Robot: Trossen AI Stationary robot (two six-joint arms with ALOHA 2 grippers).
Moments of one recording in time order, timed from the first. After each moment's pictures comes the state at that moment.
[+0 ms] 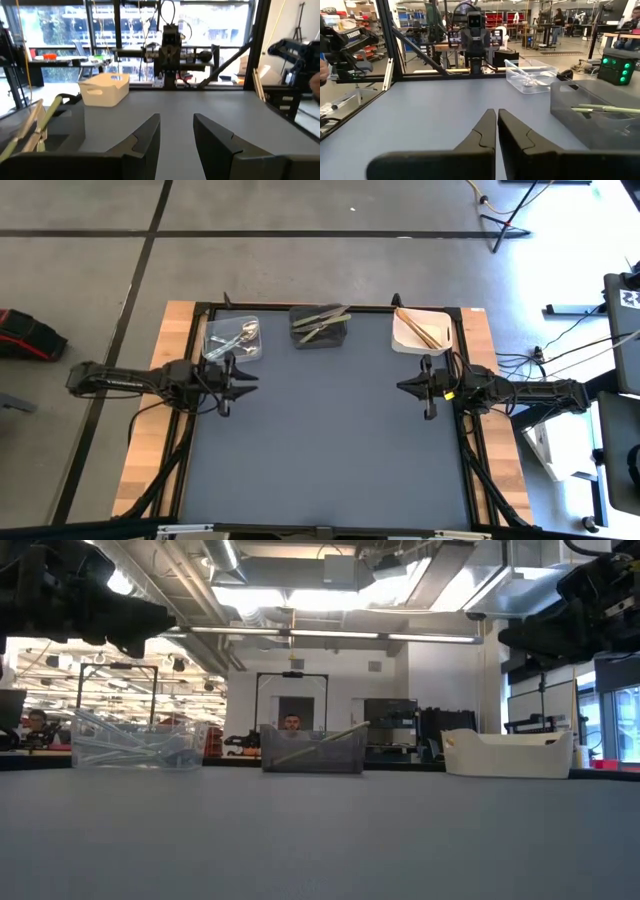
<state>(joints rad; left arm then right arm) 0.00 0.23 0.01 0.26 -0.06 -0.02 -0.03 0.17 0.01 0.15 -0.03 0.02</state>
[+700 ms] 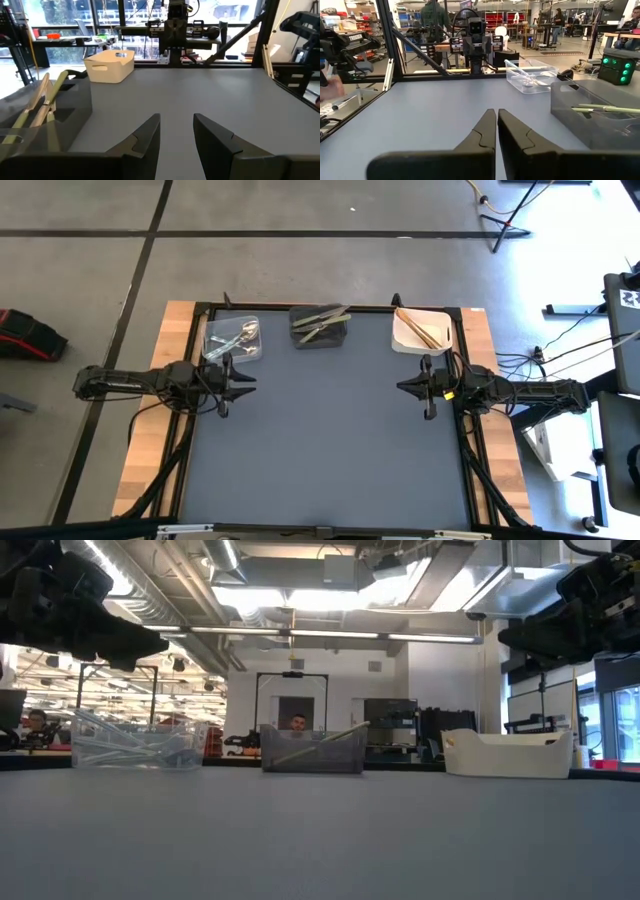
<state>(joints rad) 0.00 0.10 0.01 0.02 -0.09 -0.02 -0.03 0.17 0.01 0.15 -0.03 0.02</state>
